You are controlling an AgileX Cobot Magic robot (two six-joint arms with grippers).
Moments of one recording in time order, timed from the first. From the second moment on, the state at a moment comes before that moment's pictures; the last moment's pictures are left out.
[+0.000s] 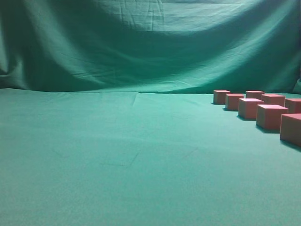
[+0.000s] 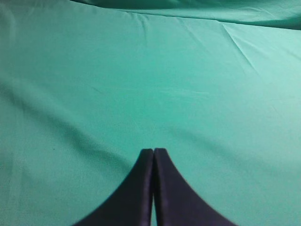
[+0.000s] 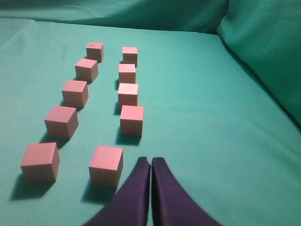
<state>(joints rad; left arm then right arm) -0.05 -0.01 0.02 -0.09 0.35 -0.02 0.04 -0.01 0.03 0.14 0.38 -0.22</state>
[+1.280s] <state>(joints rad) -0.05 -0.01 0.02 -0.09 0.35 -0.02 0.04 -0.01 0.03 0.39 0.11 -0.21</state>
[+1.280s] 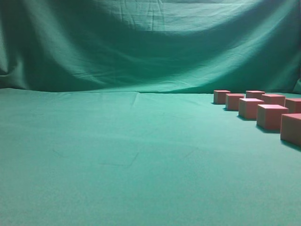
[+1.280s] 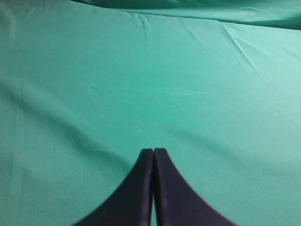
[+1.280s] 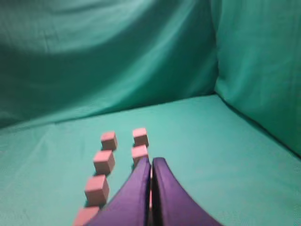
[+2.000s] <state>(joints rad) -0.05 -0.01 0.02 -0.09 0.35 -0.02 0.04 0.49 -0.39 0.53 0.69 -0.33</state>
